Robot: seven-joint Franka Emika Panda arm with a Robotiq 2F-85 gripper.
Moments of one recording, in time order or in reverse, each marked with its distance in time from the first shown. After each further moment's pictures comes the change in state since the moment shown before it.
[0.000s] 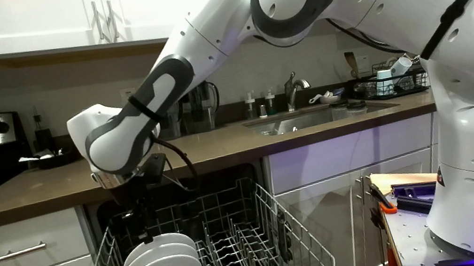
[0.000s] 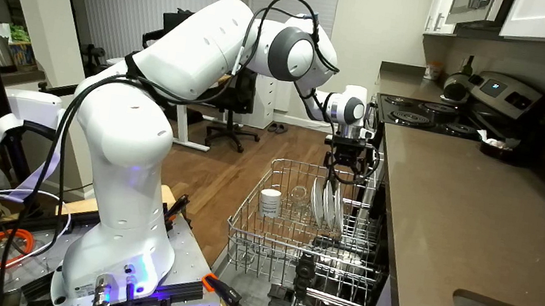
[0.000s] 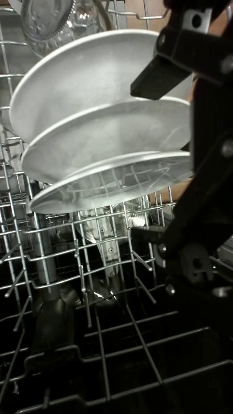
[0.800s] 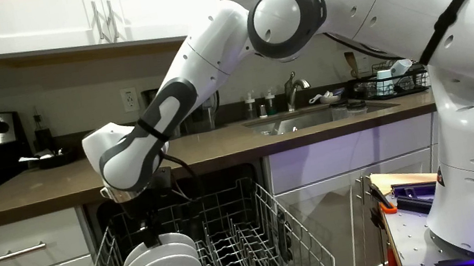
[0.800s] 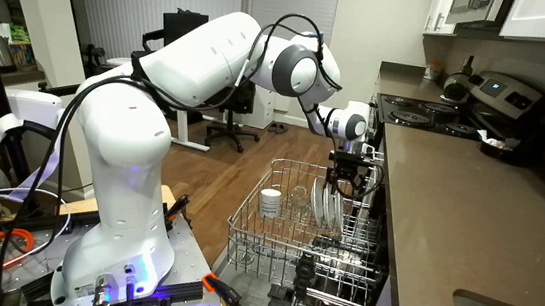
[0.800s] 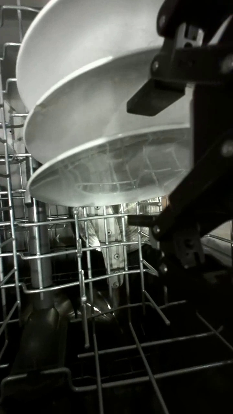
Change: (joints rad) arm -0.032 0.100 0.001 0.045 0.005 0.047 -0.131
